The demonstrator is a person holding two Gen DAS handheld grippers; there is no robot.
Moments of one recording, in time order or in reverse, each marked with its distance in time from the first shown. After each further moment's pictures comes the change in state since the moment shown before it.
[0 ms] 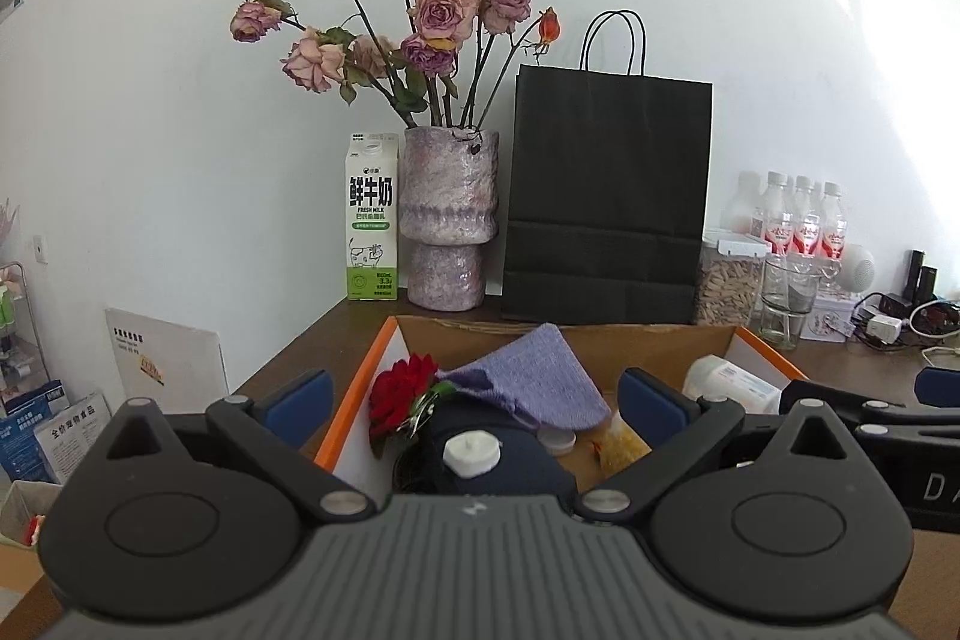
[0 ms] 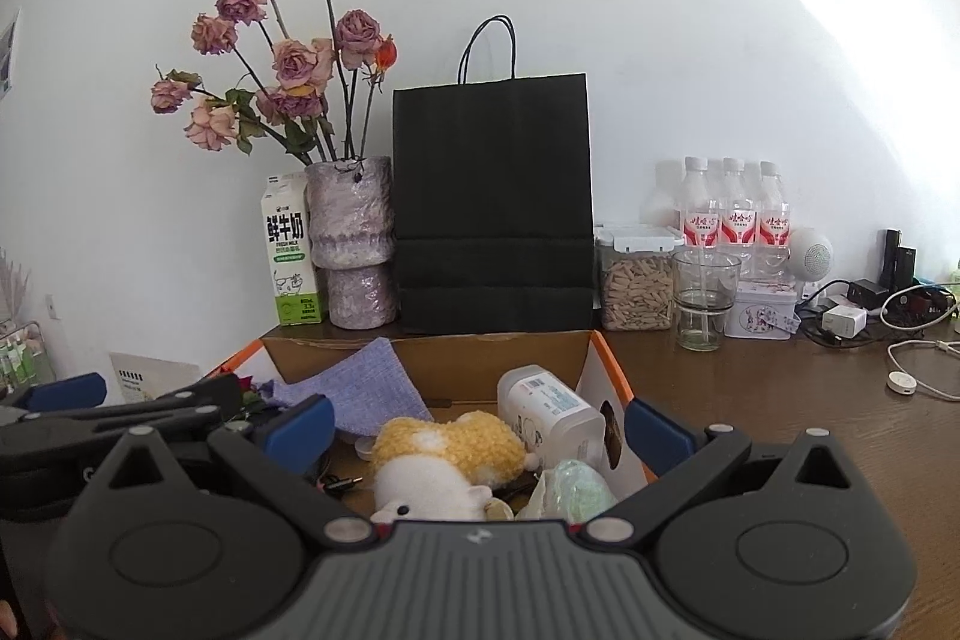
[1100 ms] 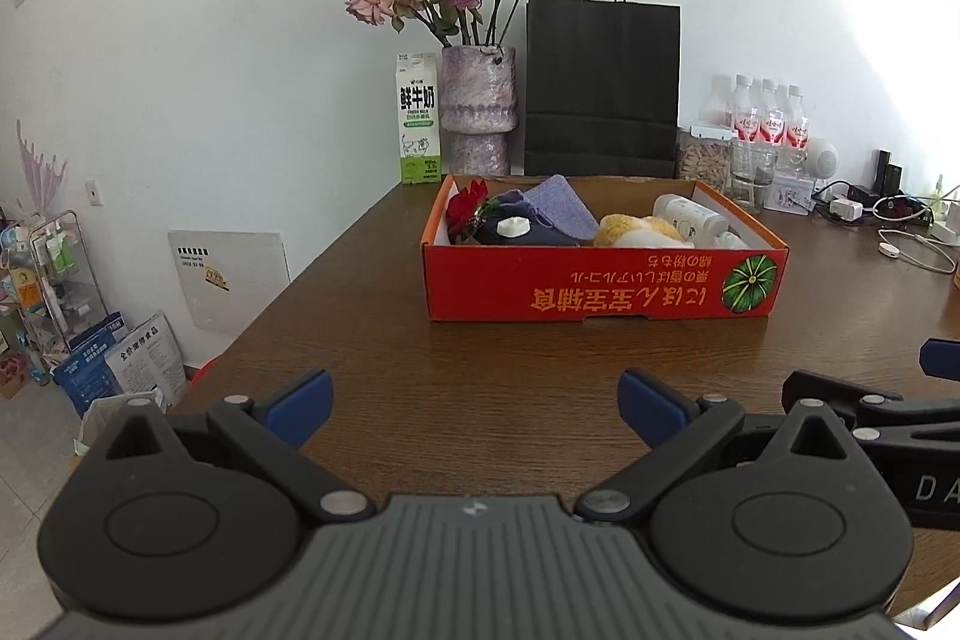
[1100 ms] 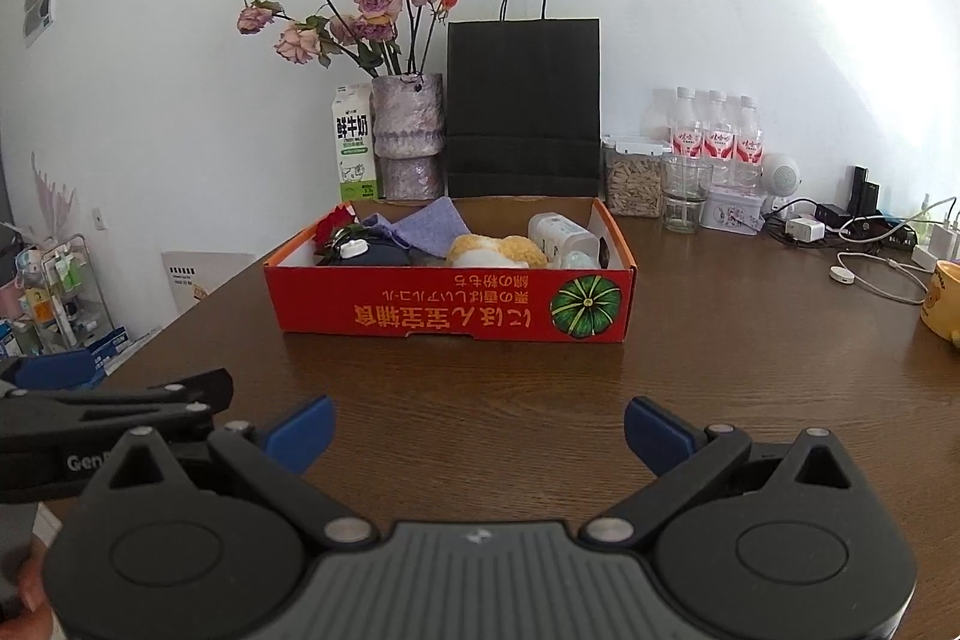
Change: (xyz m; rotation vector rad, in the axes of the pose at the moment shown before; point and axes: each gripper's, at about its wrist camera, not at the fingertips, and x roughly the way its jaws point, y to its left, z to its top) left arm -0.171 0.017 -0.053 0.042 0.173 0.048; right arm -0.173 0.024 -0.066 -0.045 0.164 0.025
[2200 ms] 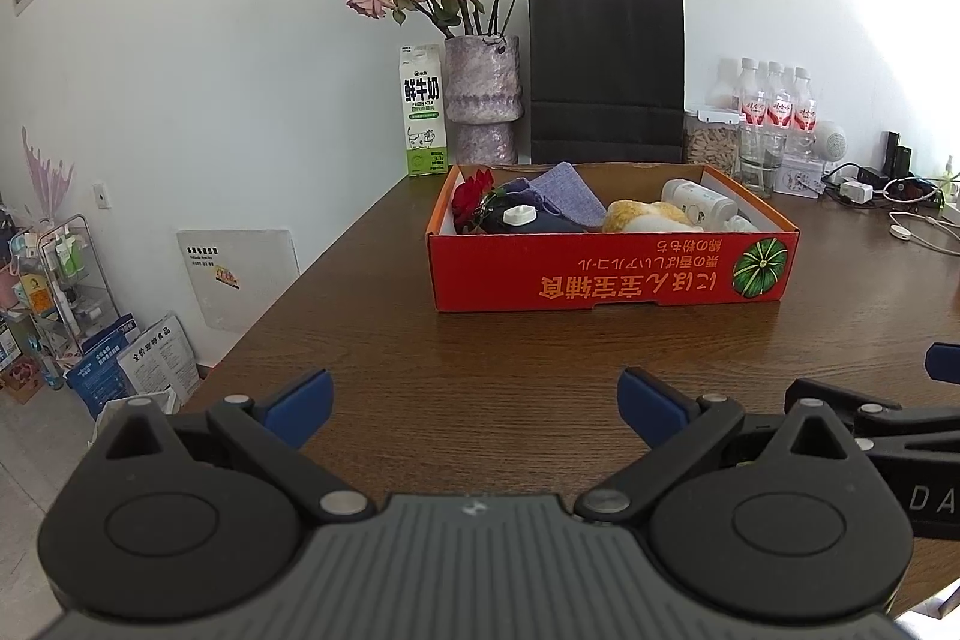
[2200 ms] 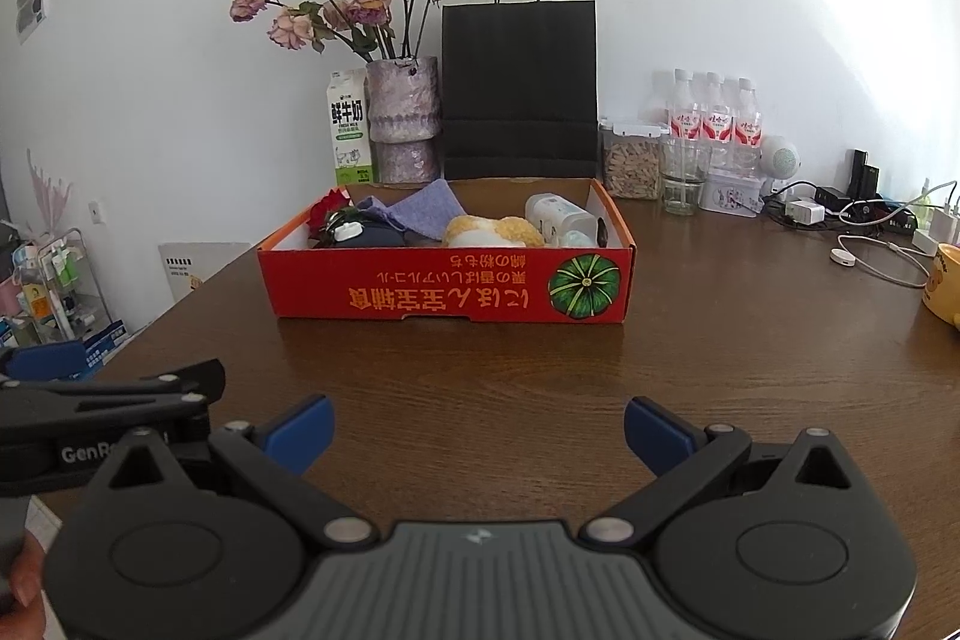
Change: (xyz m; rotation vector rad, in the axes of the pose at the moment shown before) left arm 0.004 -0.005 -0.003 0.027 0.025 0.026; right arm 0.009 -0.004 -0.005 0.013 0.035 0.001
